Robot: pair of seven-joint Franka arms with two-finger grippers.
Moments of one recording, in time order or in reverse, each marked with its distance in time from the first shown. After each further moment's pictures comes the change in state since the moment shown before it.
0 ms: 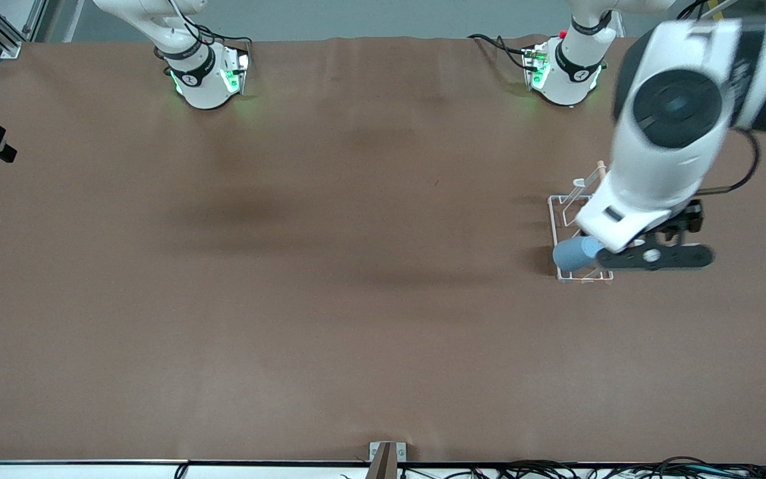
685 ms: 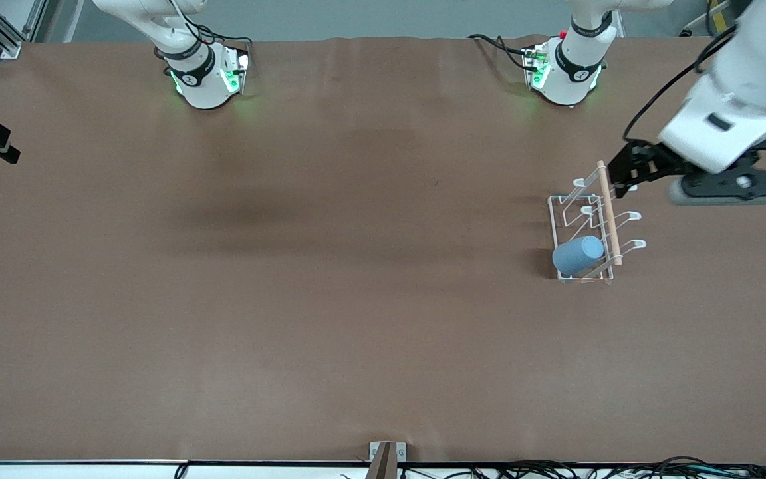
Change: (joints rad) left arm 0.132 -0.162 0.001 -0.006 -0.306 -0.001 0.054; right arm 0.017 0.003 0.001 0.000 -0.024 0.000 0.000
